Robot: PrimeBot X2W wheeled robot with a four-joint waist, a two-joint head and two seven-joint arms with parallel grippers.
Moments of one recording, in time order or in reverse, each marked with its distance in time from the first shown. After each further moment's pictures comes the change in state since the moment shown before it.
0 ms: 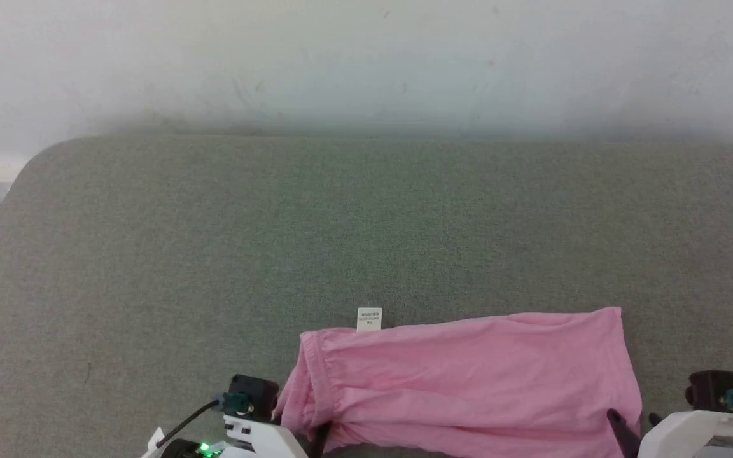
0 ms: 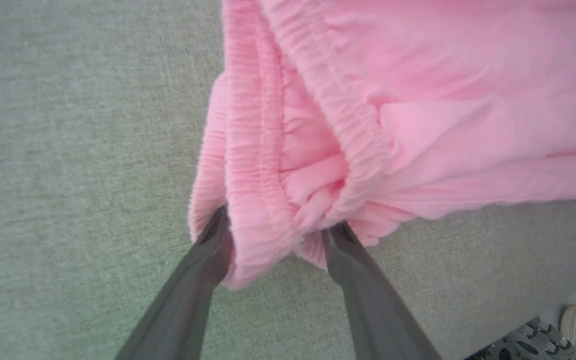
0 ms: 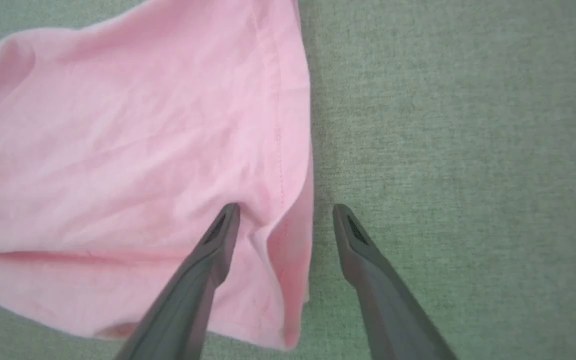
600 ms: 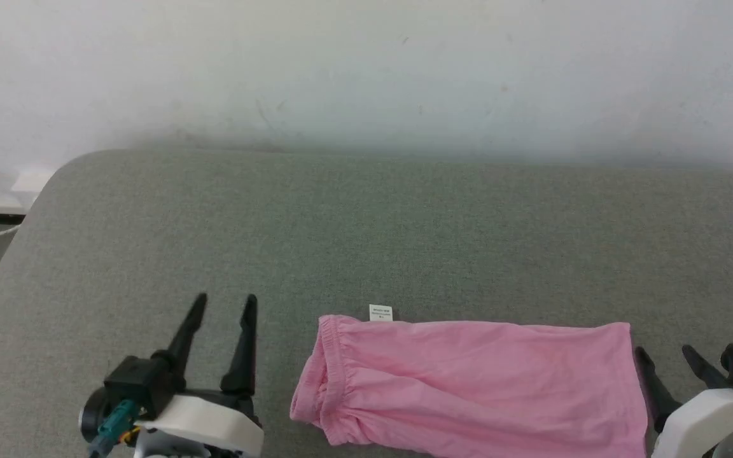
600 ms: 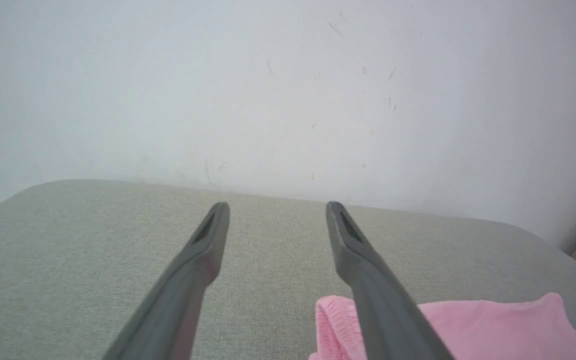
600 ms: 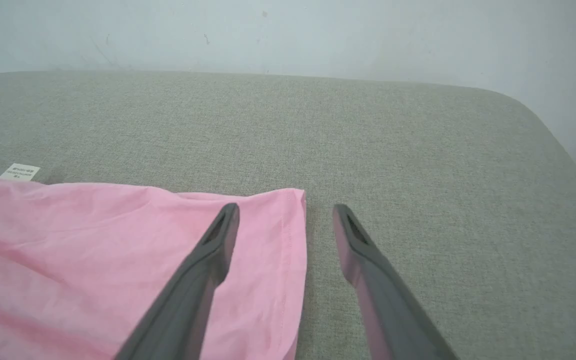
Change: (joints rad) left arm 0.047 -0.017 0.221 -0.180 0.048 0.021 -0.559; right arm -0.001 -0.084 0.040 -0.174 -0.045 0.000 -0.208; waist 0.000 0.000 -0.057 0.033
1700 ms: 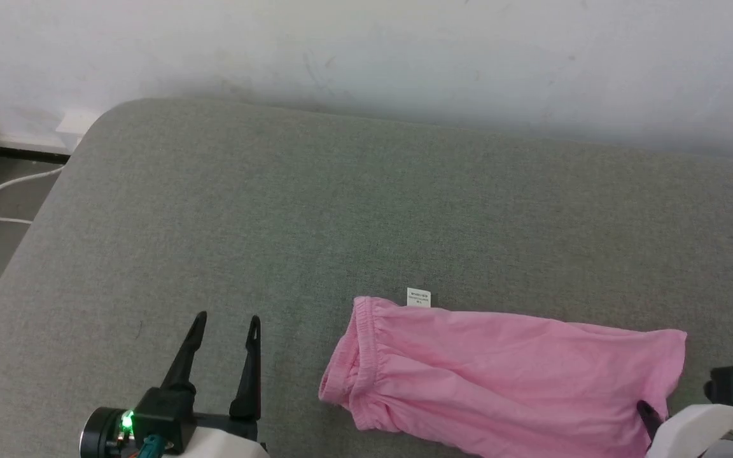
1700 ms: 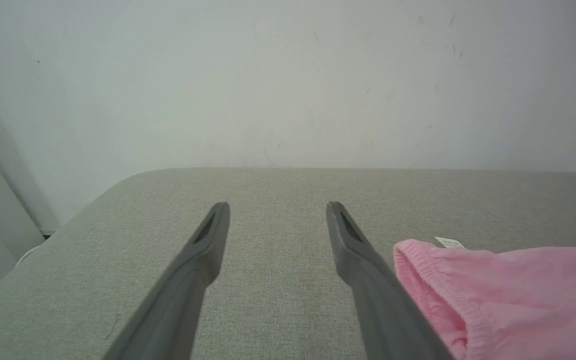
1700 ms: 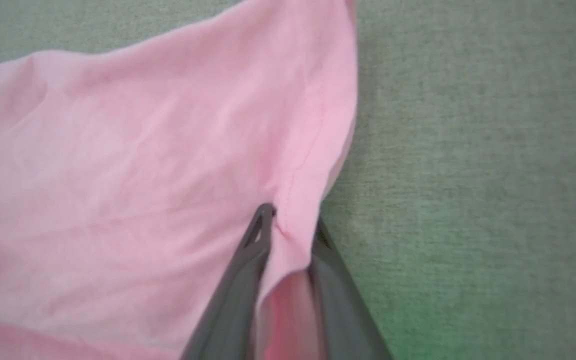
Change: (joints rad) left arm 0.107 -0.193 0.221 -0.014 0.429 -0.117 -0.012; right arm -0.053 0.037 -0.054 0.305 0.113 -0.008 0.117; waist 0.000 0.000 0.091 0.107
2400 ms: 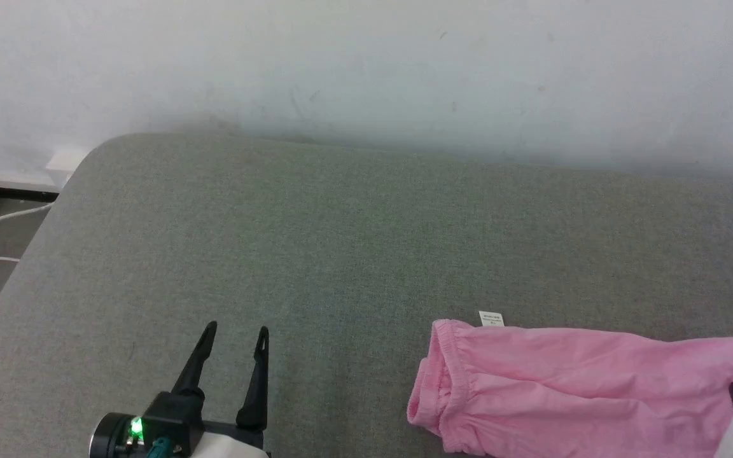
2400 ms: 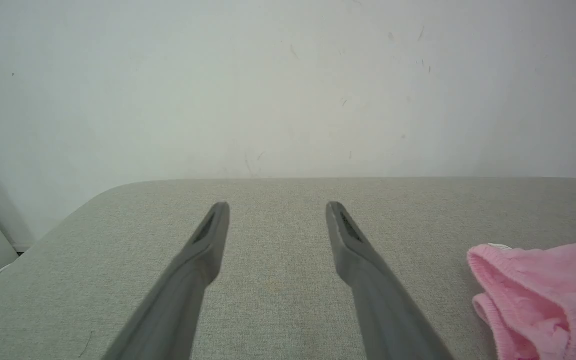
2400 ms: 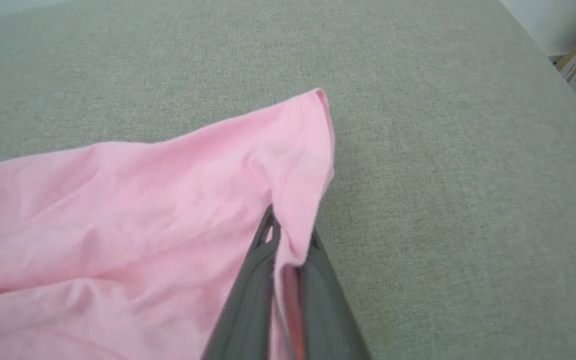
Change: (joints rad) left arm 0.002 -0.030 0.019 0.040 0.026 -0.049 0.000; right arm -0.056 -0.064 -0.200 0.035 -0.115 0.008 -0.070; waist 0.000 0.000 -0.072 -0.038
